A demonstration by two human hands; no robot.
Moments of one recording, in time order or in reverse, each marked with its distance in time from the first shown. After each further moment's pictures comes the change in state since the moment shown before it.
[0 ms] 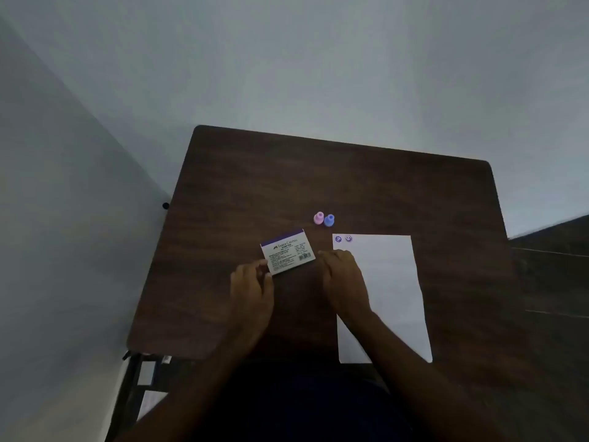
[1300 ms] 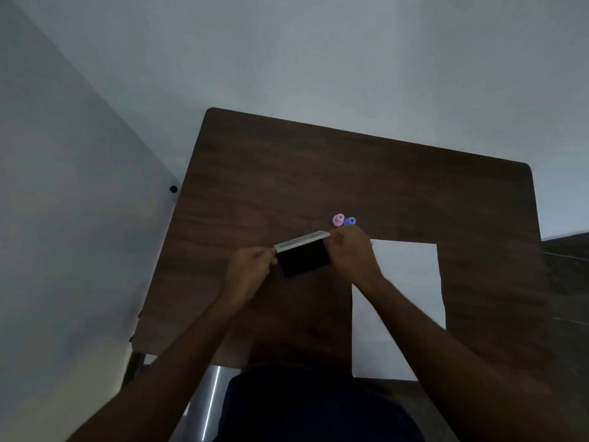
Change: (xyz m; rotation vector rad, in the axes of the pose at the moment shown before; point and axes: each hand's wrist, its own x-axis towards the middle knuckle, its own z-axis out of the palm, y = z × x) left_hand 0.087 -0.004 -0.021 -0.279 -0.245 -0.374; right_hand 0.088 -0.027 -0.007 0.062 -0.089 0.125
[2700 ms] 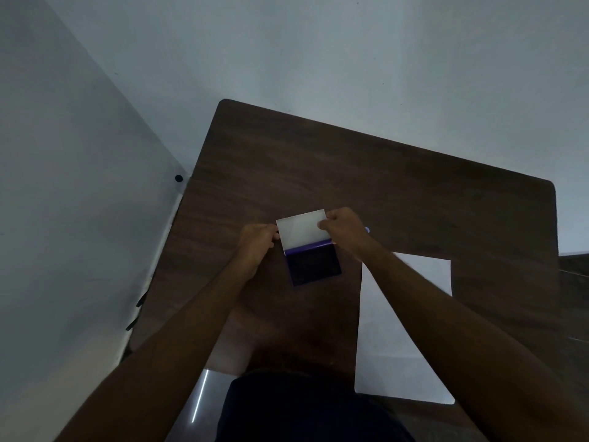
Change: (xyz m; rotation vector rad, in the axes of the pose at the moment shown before) left_hand 0.071 0.021 0.001 -0.192 -0.021 -0.215; right_hand 0.080 -0.032 0.012 0.213 -0.363 0.222
